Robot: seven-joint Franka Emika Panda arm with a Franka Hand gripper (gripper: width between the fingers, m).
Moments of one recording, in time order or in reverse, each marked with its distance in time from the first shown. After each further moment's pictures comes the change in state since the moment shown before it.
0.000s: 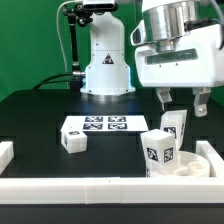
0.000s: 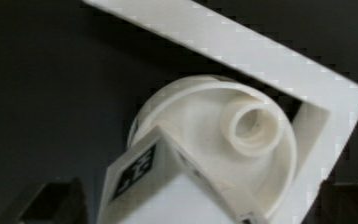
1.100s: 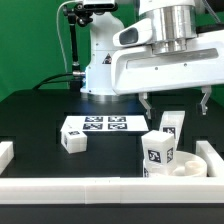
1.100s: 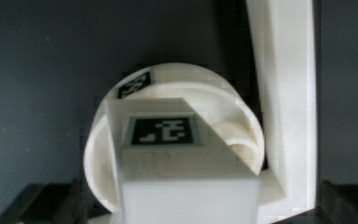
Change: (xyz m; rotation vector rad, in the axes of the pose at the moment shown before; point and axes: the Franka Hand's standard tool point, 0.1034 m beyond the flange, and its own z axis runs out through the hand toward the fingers) arm 0.007 0.013 0.004 -0.019 0.052 -0.862
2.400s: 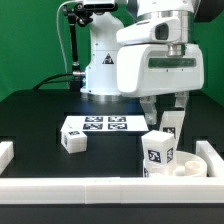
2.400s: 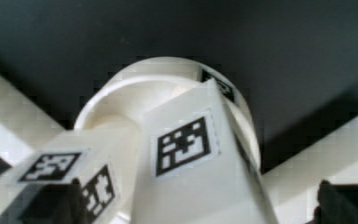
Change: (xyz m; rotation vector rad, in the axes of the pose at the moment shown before) arm 0.002 0.012 0.005 -0.080 -0.059 -1.058
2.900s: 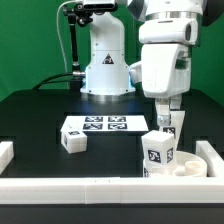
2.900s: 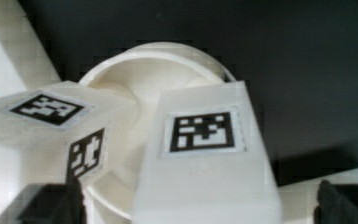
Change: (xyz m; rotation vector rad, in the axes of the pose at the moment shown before) arm 0.003 0.003 0.002 -0.018 -0.028 -0.230
